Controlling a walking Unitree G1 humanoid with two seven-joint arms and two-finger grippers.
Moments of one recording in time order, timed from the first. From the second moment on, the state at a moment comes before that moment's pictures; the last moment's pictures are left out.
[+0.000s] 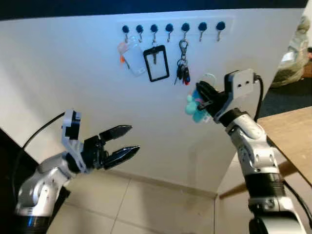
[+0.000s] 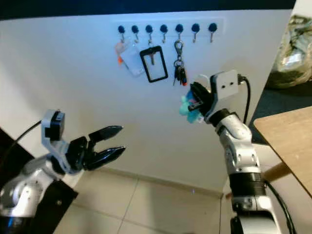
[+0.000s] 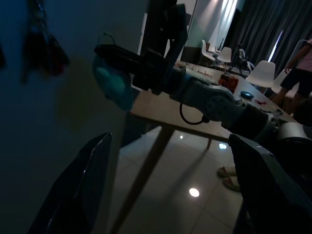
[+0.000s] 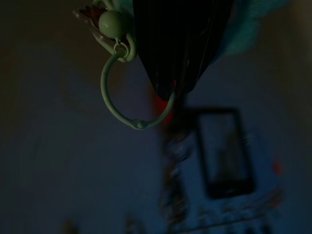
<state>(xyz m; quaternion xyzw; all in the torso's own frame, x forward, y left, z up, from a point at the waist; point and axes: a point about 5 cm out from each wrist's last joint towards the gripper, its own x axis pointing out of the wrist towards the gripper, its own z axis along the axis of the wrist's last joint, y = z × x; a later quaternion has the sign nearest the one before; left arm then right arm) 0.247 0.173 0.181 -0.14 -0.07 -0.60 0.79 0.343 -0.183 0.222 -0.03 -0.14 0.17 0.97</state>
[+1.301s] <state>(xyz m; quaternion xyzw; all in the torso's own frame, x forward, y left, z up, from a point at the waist) 0.245 0.173 0.182 -0.14 -0.08 -0.60 0.78 0.340 -0.179 0.247 -0.02 -0.19 0.17 0.97</state>
